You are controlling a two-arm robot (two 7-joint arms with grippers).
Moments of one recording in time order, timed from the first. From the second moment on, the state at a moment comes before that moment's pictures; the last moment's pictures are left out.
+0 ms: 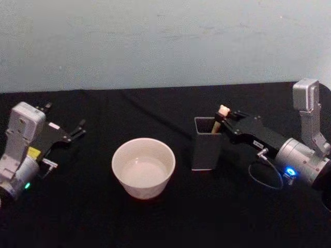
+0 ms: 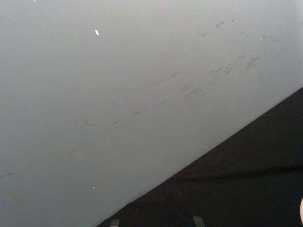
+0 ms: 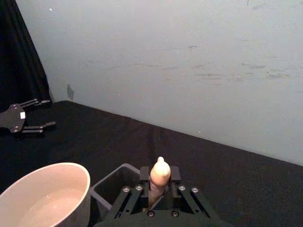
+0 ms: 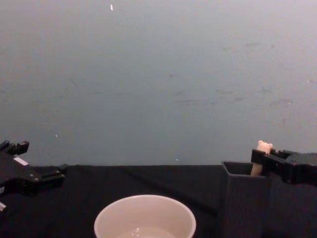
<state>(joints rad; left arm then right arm) -0.20 0.60 0.45 -1.41 -0.25 -0.12 0.03 0.25 0.44 -0.33 -1.36 0.55 -0.01 0.50</state>
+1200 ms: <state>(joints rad) -0.20 0.60 0.45 -1.41 -0.25 -0.12 0.03 0.23 0.46 -0.33 -1.41 0.59 0.01 0.53</state>
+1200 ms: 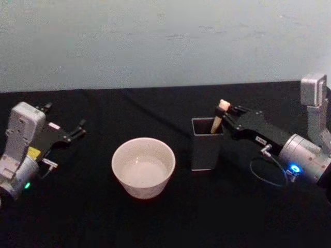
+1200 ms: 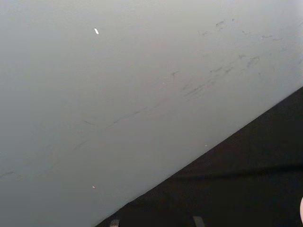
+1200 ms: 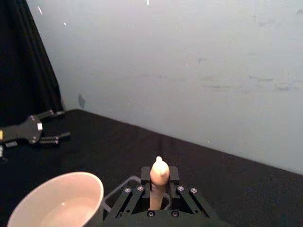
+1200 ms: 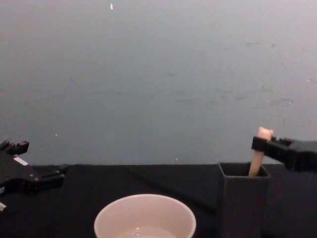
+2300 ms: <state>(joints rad) -0.20 0.60 0.45 -1.41 -0.25 -0.12 0.03 0.23 0.48 -0.26 -1.55 0.74 -0.03 0.49</state>
